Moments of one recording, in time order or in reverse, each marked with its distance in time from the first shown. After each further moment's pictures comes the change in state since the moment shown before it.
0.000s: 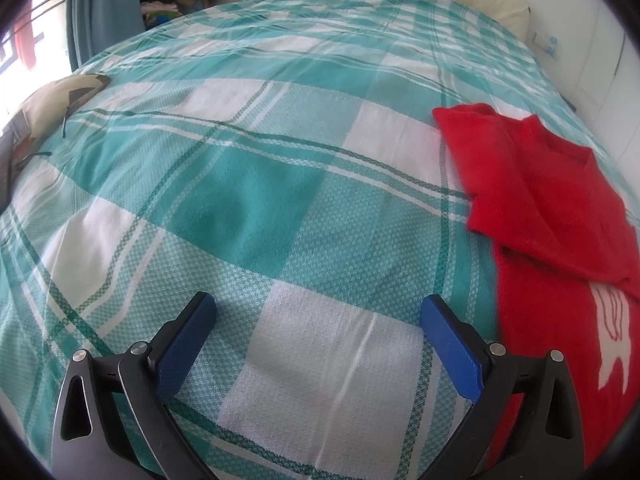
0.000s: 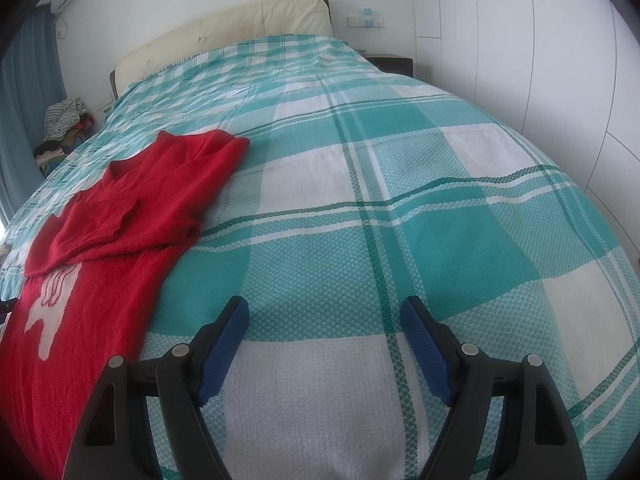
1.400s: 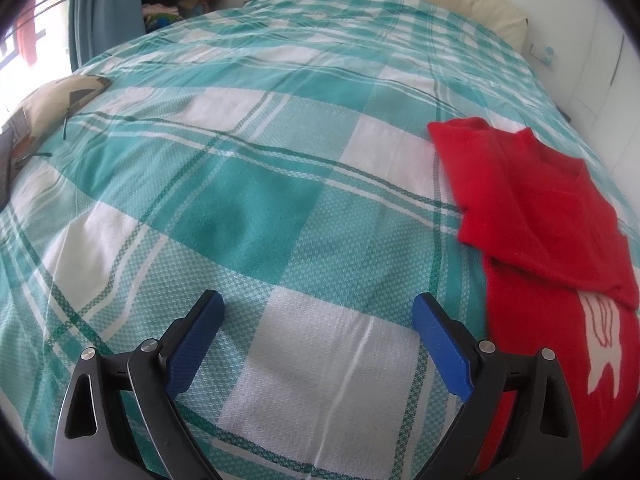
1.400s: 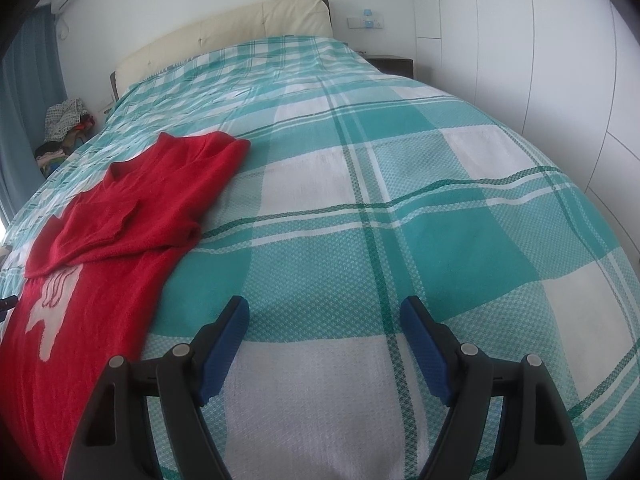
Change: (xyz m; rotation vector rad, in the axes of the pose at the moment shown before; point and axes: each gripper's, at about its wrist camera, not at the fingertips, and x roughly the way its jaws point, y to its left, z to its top) left arm -0.007 0.002 0.003 -0.014 -0.029 -0.022; right arm -0.002 0.000 -0.001 0.002 -0.005 0.002
